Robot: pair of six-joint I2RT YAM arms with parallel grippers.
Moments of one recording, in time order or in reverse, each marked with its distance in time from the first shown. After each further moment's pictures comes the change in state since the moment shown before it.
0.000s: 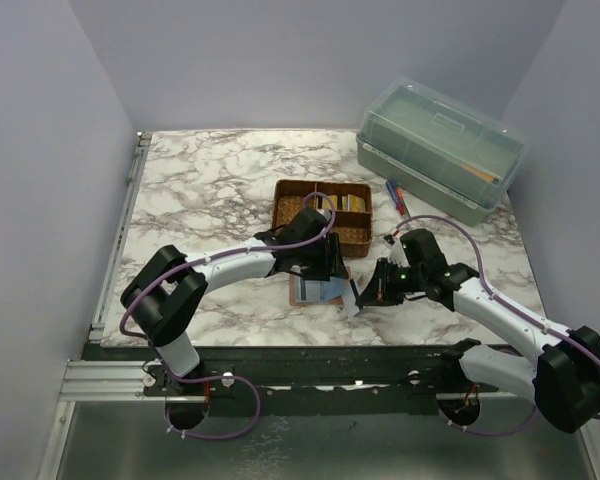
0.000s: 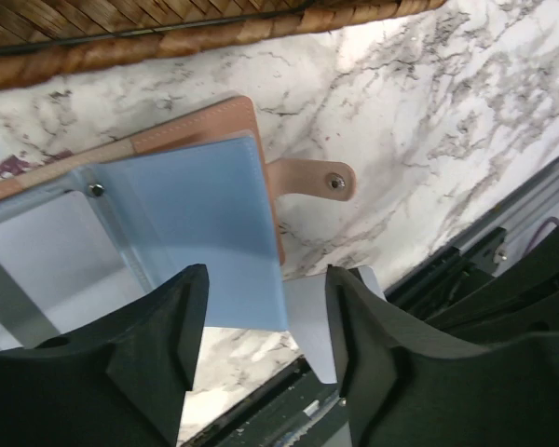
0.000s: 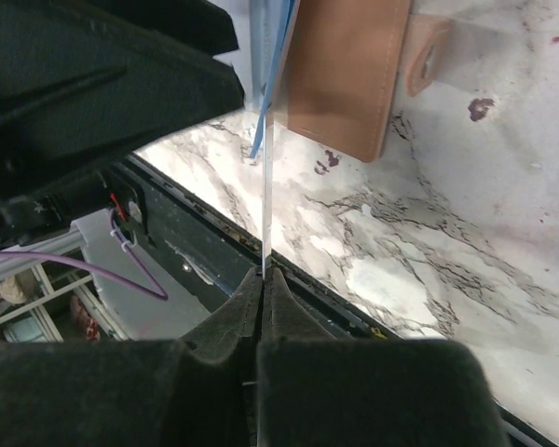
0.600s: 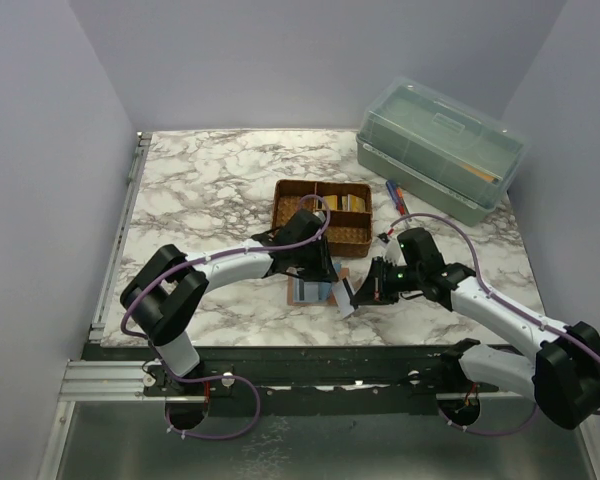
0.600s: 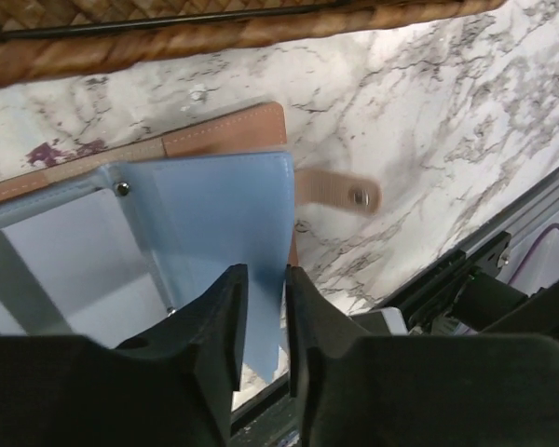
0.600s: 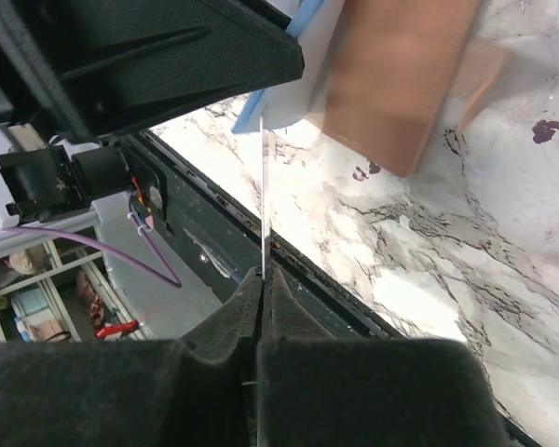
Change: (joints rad) left arm 0.020 -0.006 -0.032 0.019 0.032 -0.010; right arm 0.019 0.018 0.000 0.076 -0.068 0.001
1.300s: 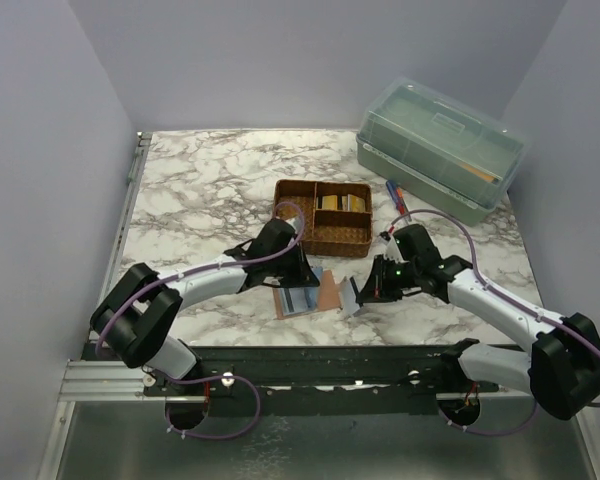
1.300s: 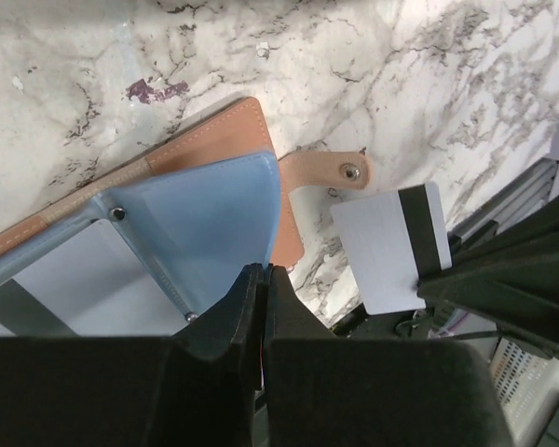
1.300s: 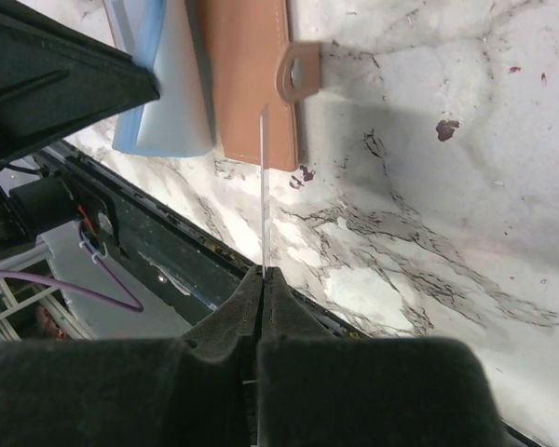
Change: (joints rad) left arm 0.070 -0.163 -0.215 0.101 0.029 -0.004; right arm 0.000 0.053 0.058 -0.114 0.132 -0.045
